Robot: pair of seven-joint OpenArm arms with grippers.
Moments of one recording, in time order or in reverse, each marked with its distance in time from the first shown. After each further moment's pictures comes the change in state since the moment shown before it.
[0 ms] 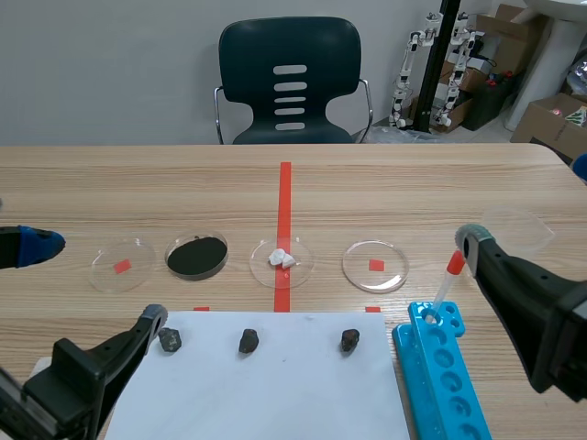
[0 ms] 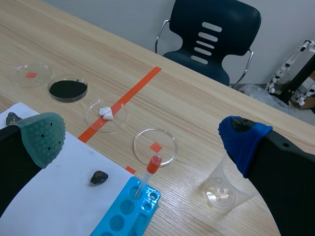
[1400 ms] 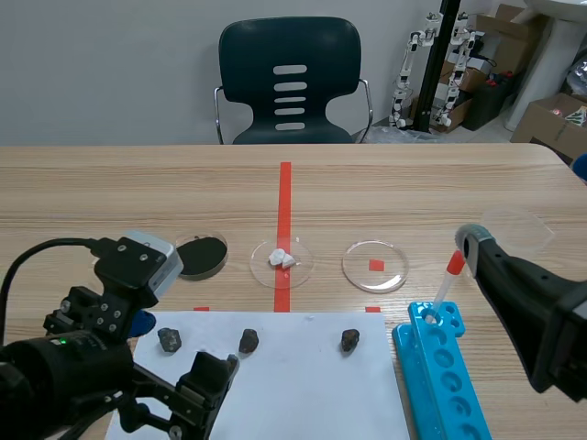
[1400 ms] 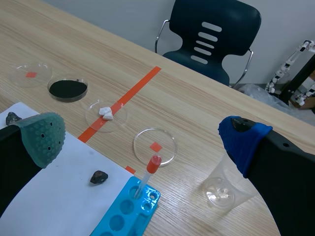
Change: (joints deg) left arm -26.9 12.5 17.5 -21.6 -1.5 1.3 27.7; right arm 0.0 0.0 0.0 0.0 0.0 0.0 0.0
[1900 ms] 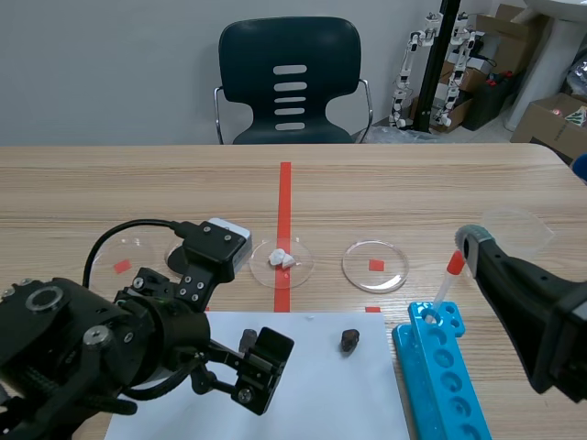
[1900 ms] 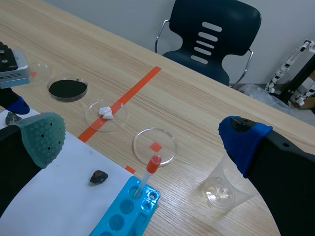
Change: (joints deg) left arm -12.2 10.3 6.8 -7.6 7.6 3.1 12.3; right arm 0.0 0.0 0.0 0.0 -0.2 0.0 0.0
